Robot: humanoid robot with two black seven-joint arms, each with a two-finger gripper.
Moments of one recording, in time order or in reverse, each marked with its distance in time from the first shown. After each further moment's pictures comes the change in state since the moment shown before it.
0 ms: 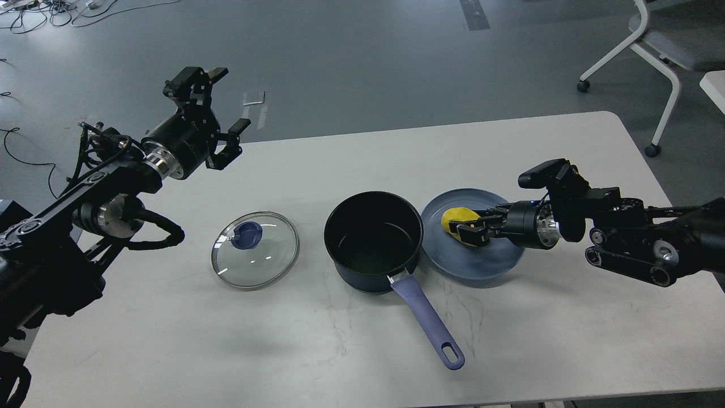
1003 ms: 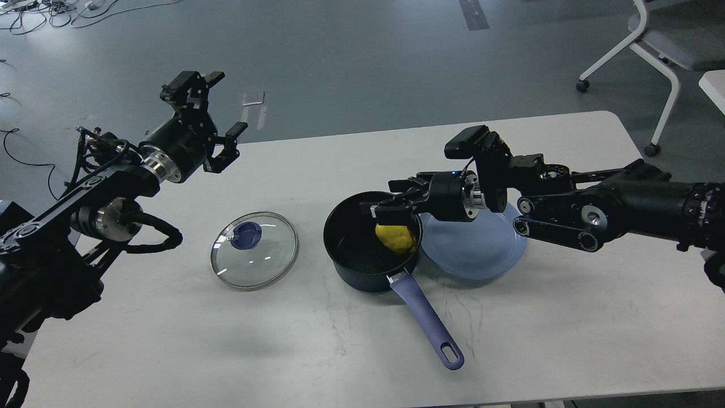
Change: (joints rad) left arm 0.014 0.005 -0.015 0.000 -0.015 -0.002 0.007; right arm 0.193 0.189 -0.046 -0.018 0.236 -0.075 0.123
